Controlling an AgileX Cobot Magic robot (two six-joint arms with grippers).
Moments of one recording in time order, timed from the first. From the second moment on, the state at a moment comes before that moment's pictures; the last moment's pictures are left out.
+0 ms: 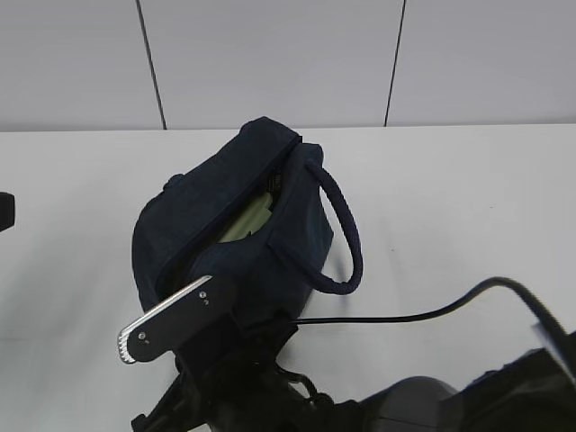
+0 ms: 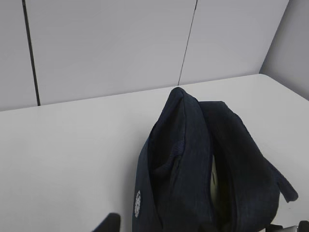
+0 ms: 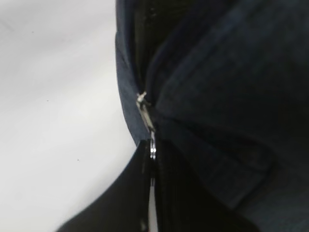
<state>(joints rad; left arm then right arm) -0.22 0.68 -0.49 -0.76 0.45 0.74 1.14 2.03 -0.91 0.95 -0.65 -0.65</state>
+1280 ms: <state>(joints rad) -0.22 0.68 -0.49 -0.75 0.45 0.74 1.14 1.81 -0.91 1.06 -0.51 -0.94</state>
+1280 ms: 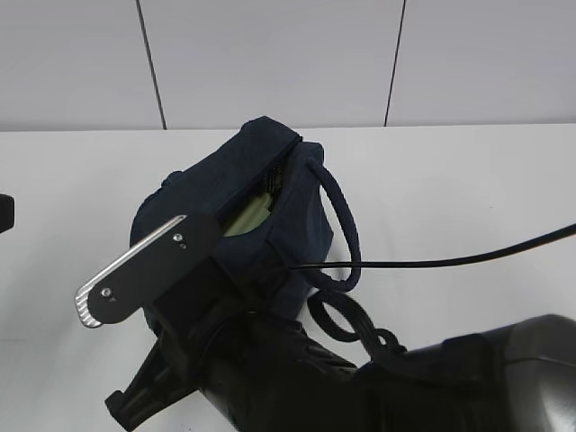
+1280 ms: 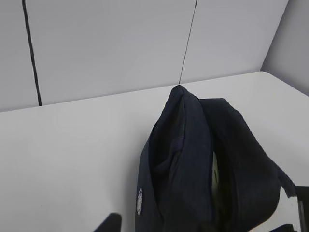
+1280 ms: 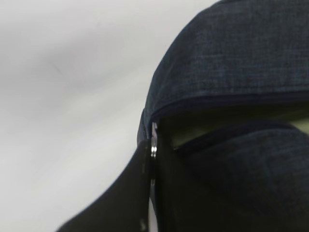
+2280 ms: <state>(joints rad) -0.22 1.07 -0.54 -0.88 0.73 1.14 1.14 1.71 -0.95 1.17 -0.53 -1.04</state>
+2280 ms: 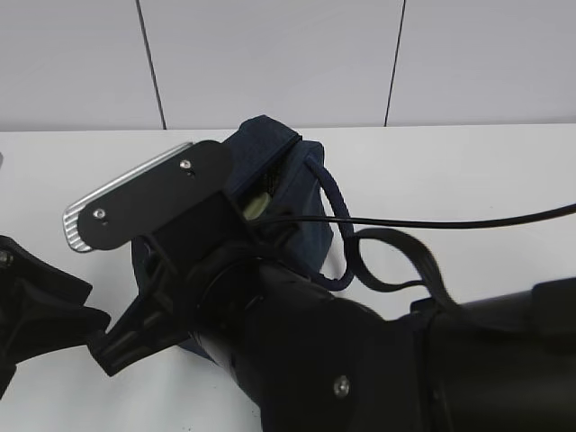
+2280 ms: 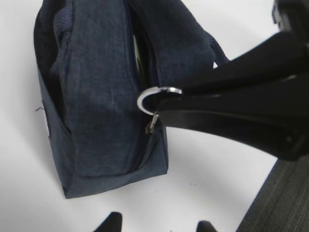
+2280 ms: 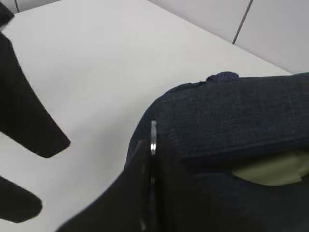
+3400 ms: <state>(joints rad) -0.05 1.46 -0.55 -1.42 0.78 2.04 1.14 1.71 -0.96 1.20 -0.51 -1.05</state>
